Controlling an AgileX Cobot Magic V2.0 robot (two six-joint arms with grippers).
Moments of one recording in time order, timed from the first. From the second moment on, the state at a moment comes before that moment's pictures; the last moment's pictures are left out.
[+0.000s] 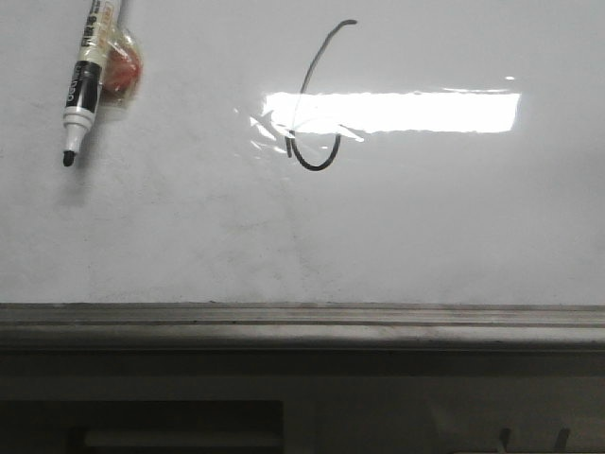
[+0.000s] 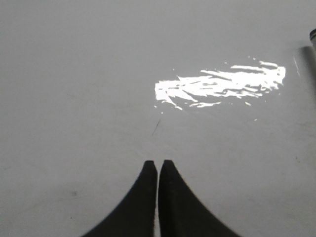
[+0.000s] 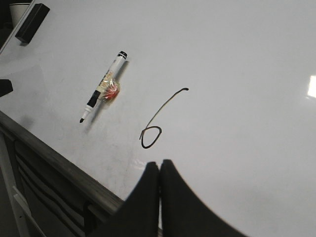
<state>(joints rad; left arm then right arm) -0.09 0.00 -0.01 -0.07 0.03 0.13 0.54 0.02 -0.22 0.60 0.28 -0.62</state>
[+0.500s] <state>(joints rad) -0.05 0.00 -0.01 -0.08 0.05 0.12 0.54 0.02 -0.22 0.60 0.28 -0.62</state>
